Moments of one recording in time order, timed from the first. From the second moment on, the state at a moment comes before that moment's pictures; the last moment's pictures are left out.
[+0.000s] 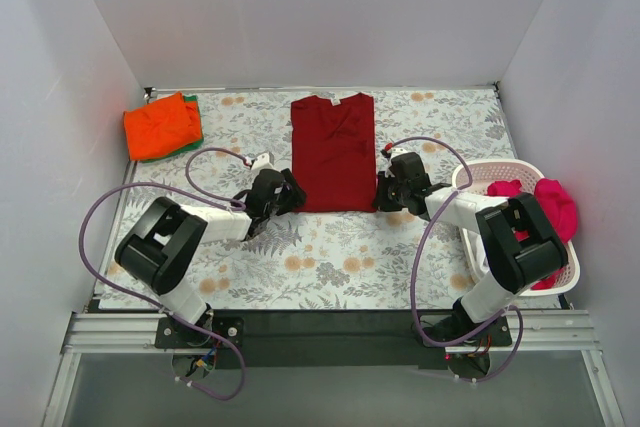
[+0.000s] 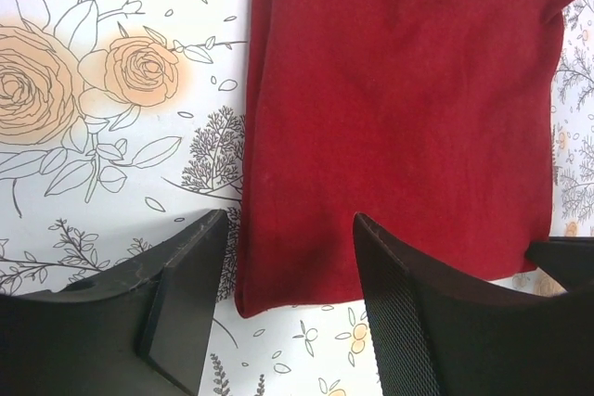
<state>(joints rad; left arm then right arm) -0.58 1.65 0.65 0.37 -0.18 -0.80 0.46 1.60 0.76 0.02 -0.11 0.33</state>
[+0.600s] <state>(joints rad) -0.63 1.69 0.64 0.40 -0.17 -0.85 0.46 1.60 0.76 0.02 -0.11 0.33</state>
